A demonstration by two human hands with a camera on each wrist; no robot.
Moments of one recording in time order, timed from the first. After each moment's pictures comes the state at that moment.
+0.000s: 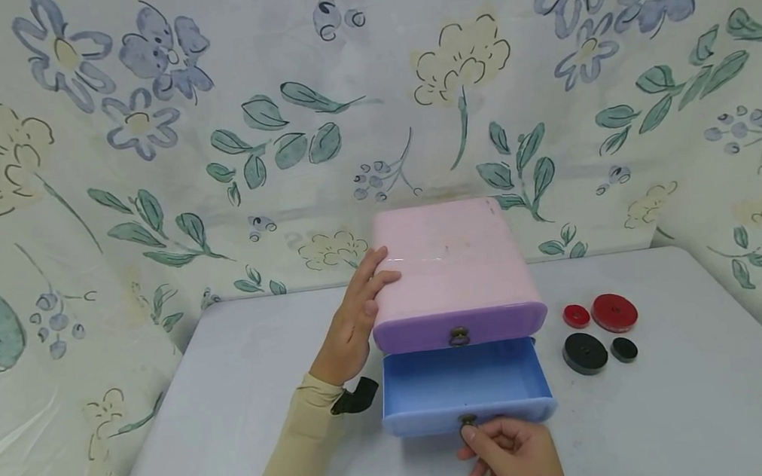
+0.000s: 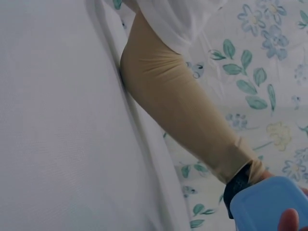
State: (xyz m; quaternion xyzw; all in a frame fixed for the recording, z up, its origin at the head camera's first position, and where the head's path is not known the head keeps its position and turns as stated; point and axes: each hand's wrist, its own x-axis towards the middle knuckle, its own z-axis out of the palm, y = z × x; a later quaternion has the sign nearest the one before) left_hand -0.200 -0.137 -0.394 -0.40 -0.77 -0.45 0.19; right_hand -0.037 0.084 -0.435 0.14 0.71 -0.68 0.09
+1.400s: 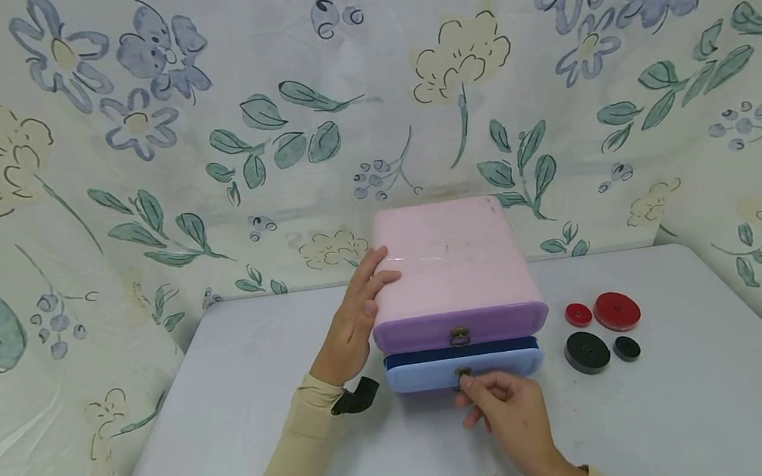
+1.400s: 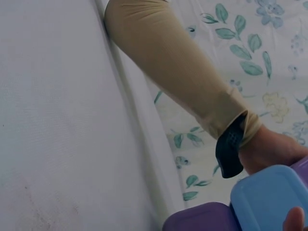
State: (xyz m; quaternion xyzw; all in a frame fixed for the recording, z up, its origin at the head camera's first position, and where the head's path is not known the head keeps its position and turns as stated) left_hand -0.200 -0.137 -0.394 -0.40 -0.78 -0.45 0.19; right_hand -0.081 0.087 -0.437 0.07 0.71 -0.70 -0.01
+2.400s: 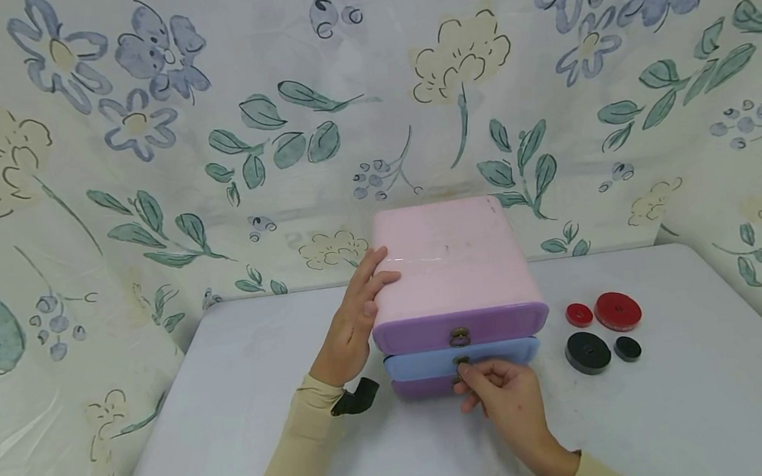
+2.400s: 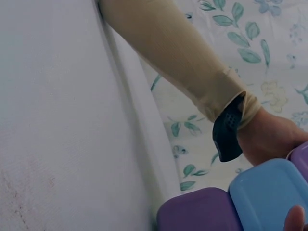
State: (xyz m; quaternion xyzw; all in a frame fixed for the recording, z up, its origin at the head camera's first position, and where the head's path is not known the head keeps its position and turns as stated) left_hand -0.201 -0.137 -0.395 -0.40 -0.77 -0.45 0.19; right_hand -0.098 0.086 -0.440 0.06 0.69 -0.72 -0.05
